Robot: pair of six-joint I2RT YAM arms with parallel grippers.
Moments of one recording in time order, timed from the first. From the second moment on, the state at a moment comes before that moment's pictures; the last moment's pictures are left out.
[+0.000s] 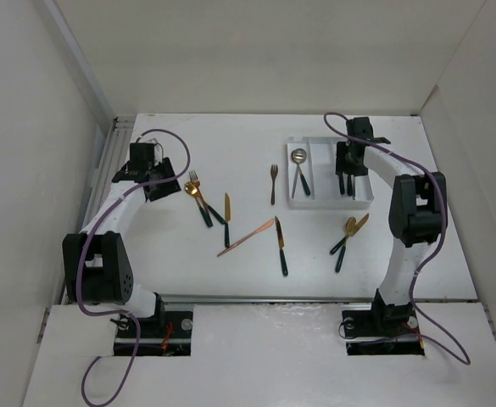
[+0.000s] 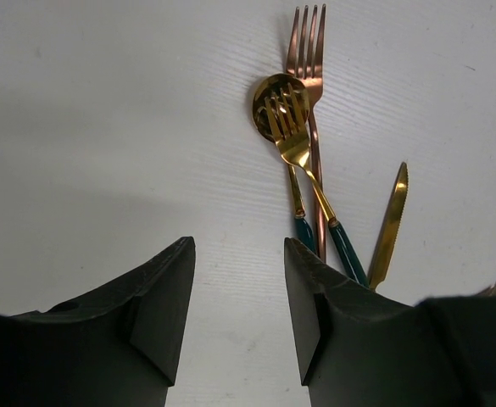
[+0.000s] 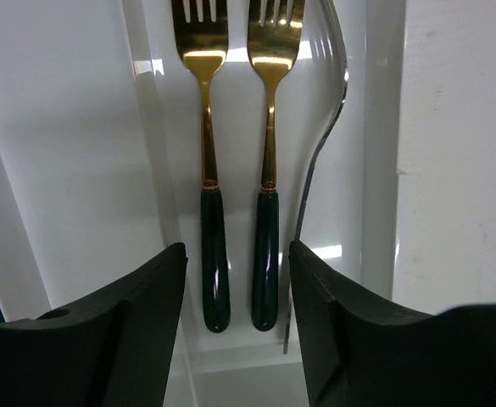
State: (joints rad) left arm -0.01 1.47 1.05 -0.47 0.07 -0.36; right arm 0.10 1.99 1.51 -0.53 0.17 0.14
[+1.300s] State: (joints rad) left arm -0.03 1.46 1.03 -0.46 0.14 -0.38; right arm 0.31 1.22 0.65 -0.70 0.13 0.94
